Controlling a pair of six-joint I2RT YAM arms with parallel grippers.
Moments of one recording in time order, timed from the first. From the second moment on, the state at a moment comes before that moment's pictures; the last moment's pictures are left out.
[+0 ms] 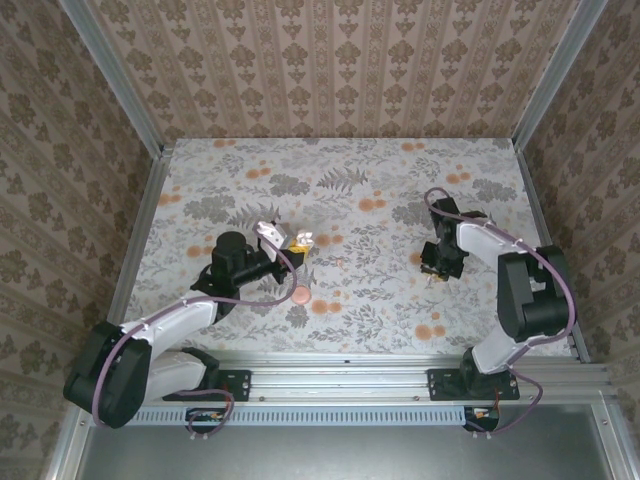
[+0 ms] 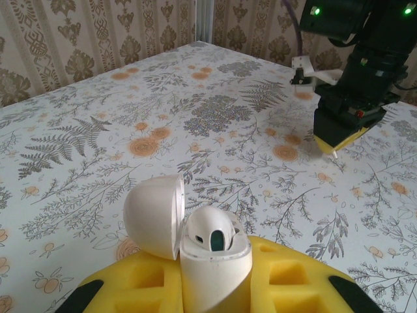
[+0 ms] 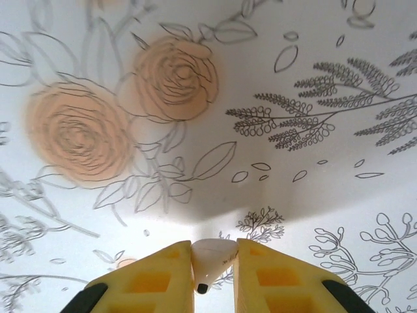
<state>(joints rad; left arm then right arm) -0.53 1.15 0.41 0.48 0.53 0.06 0.12 1.61 0.94 -0.81 -0.04 0.57</state>
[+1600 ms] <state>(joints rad) -0.52 1.13 0.32 0.62 0.50 0.01 0.67 1.23 0.90 -0.12 -0.23 0.52</state>
